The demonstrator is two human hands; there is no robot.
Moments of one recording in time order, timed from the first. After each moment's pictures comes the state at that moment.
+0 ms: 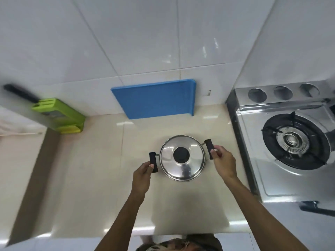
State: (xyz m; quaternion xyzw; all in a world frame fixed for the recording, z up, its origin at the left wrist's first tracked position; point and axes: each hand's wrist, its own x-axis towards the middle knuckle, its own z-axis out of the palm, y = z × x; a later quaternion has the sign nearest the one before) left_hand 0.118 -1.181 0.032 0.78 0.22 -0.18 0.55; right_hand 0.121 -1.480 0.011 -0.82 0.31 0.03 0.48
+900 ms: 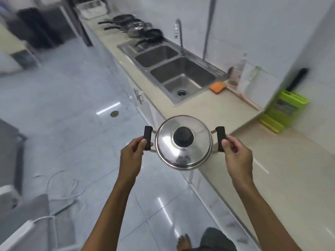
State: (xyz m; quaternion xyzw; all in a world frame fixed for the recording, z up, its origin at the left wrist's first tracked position) left_hand -0.249 -0.621 0.189 0.66 0.44 0.32 0.51; right_hand -0.020 -0.808 0.150 -0.76 -0.17 0.13 0.61
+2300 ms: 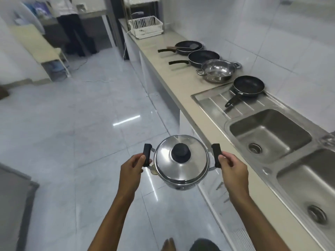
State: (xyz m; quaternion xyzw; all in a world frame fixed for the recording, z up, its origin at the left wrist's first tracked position) left_hand -0.256 0.370 0.166 0.57 0.52 0.33 0.54; right_hand -0.004 0.219 0.150 -0.76 -0.19 0.21 0.58
